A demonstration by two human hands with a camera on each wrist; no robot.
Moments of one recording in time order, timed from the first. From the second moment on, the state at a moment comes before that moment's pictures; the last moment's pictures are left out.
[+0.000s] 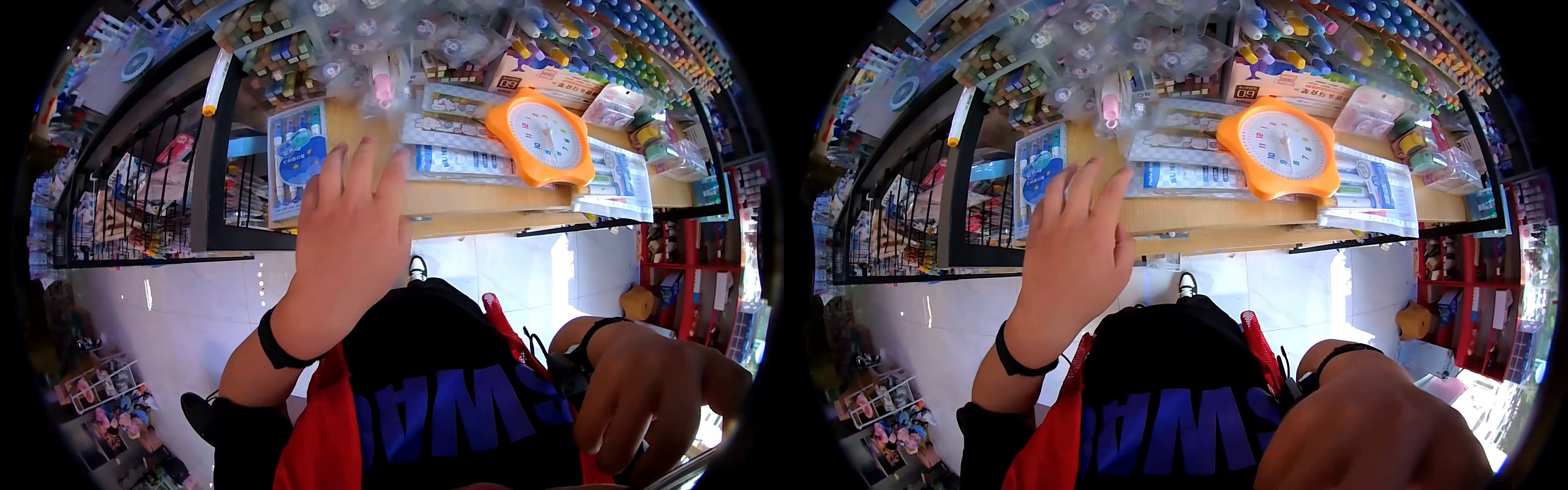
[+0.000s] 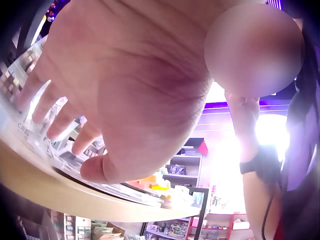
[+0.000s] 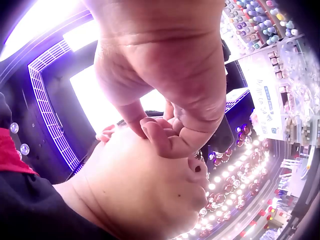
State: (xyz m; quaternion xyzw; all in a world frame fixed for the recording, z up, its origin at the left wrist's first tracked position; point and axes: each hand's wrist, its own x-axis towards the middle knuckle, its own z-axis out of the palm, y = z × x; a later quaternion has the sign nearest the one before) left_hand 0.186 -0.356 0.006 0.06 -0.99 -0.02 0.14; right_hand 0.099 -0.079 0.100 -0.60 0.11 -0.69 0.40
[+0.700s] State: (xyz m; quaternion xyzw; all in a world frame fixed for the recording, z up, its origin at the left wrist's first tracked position) left_hand 0.143 -0.353 -0.037 -0.08 -0.94 -0.12 0.31; right_hand 0.071 -0.105 -0.010 -0.22 0.93 -0.19 -0.24
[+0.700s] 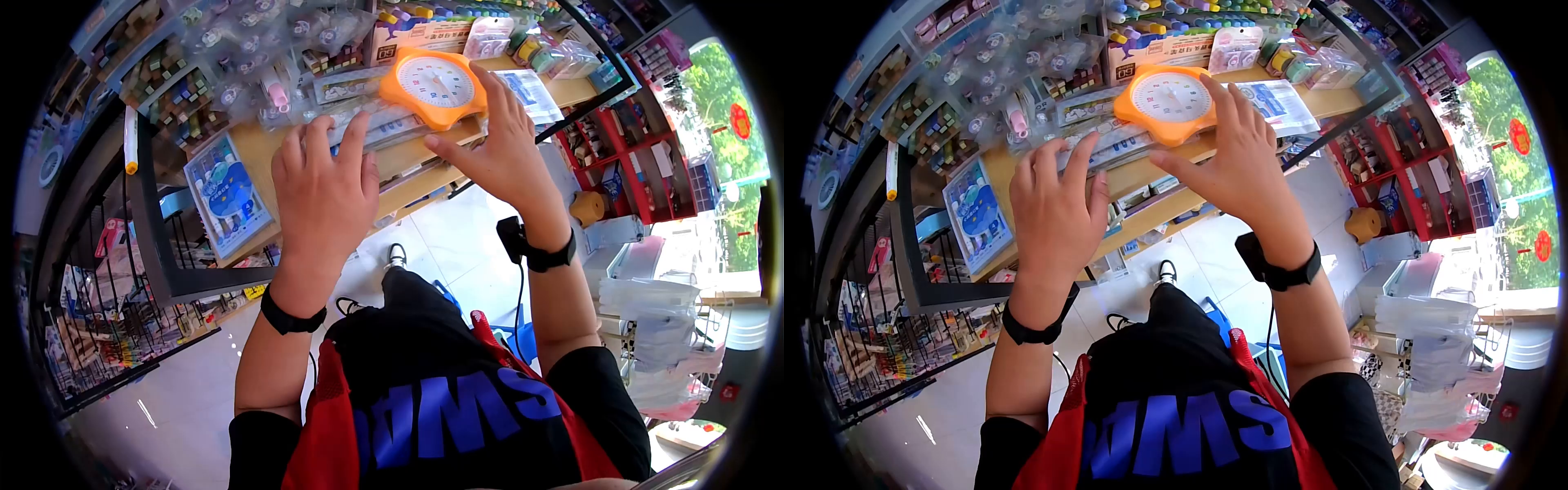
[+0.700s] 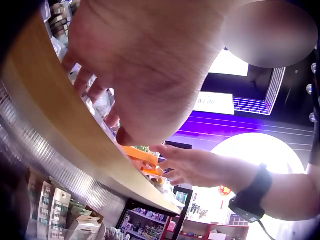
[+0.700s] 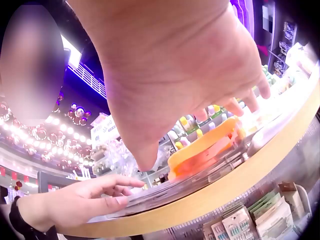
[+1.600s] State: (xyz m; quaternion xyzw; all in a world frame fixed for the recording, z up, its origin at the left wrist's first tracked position) left_hand 0.125 -0.329 0.001 -0.07 -0.98 -0.10 0.17; right_hand 0.029 0.091 0.052 -0.15 0.80 -0.52 -0.25
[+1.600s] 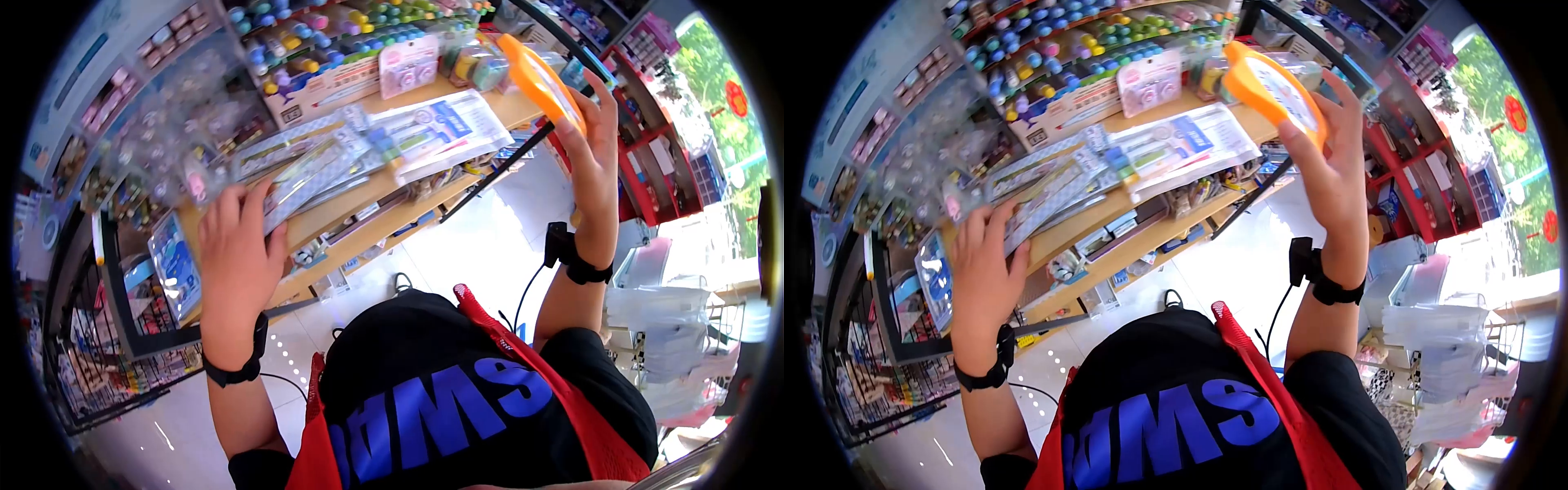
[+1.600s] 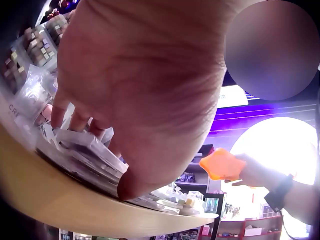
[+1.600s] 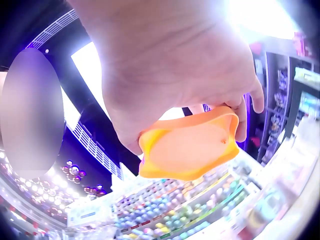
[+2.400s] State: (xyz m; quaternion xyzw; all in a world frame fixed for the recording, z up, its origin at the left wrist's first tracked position) left_hand 0.107 -0.326 -0.024 -0.07 -0.98 -0.02 0.19; right_hand -0.081 0.228 0.057 -0.08 0.81 -0.47 -0.35
